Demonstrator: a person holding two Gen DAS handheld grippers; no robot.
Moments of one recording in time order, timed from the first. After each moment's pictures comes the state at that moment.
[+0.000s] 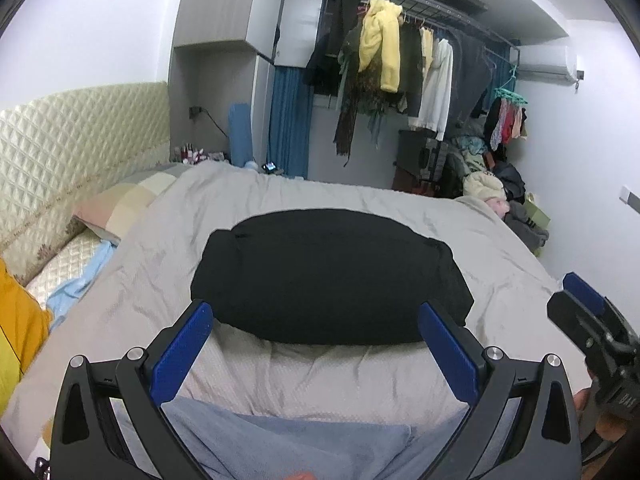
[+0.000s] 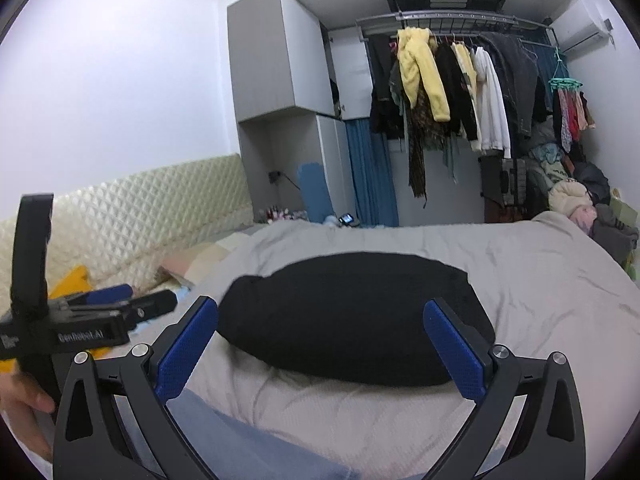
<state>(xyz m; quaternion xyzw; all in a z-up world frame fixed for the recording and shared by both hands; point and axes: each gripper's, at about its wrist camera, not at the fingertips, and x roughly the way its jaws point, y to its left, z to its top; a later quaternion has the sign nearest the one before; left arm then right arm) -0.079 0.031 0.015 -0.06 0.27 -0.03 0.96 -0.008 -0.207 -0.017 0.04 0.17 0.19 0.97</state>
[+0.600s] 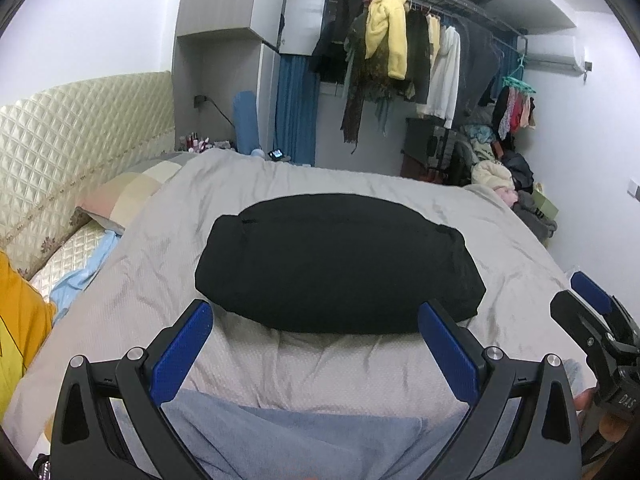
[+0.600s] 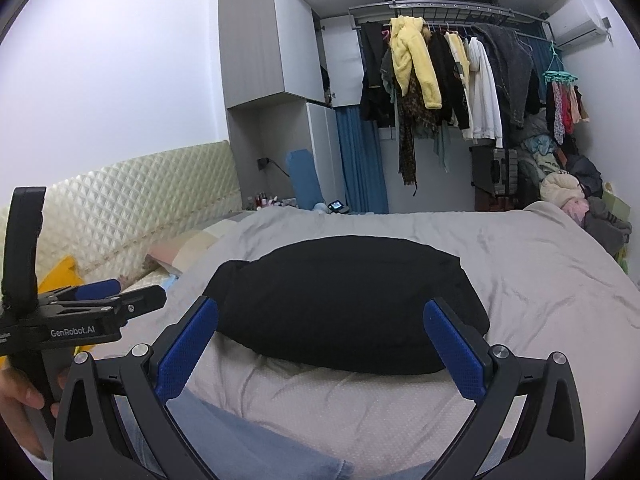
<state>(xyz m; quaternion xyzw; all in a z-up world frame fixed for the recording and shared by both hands) -0.068 0.030 -0.002 -0.06 0.29 -0.02 0.95 -0.002 -0.208 -0.032 0.04 0.19 0.17 0.97</state>
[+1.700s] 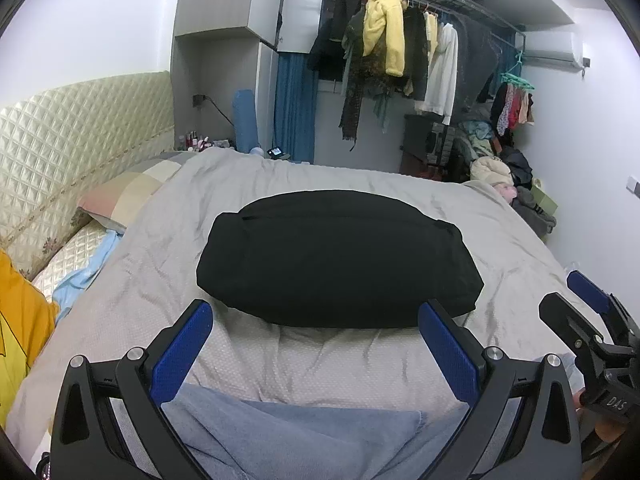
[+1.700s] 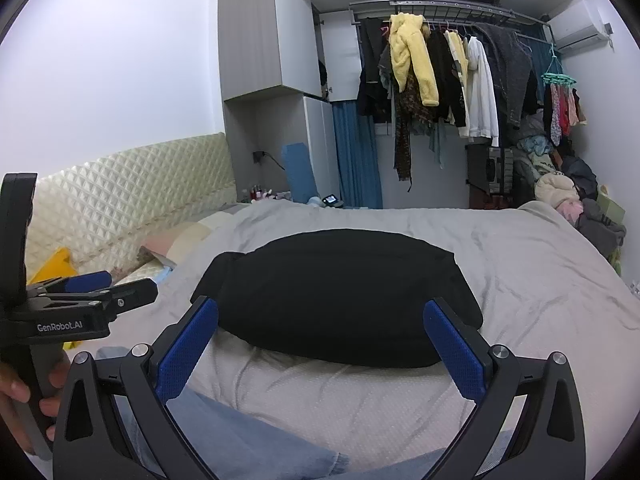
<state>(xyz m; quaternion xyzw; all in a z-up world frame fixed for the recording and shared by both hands) -0.078 0.030 0.000 -0.05 0.29 -0.02 0.96 -0.006 -0.200 -0.034 0.02 0.20 0.16 0.97</state>
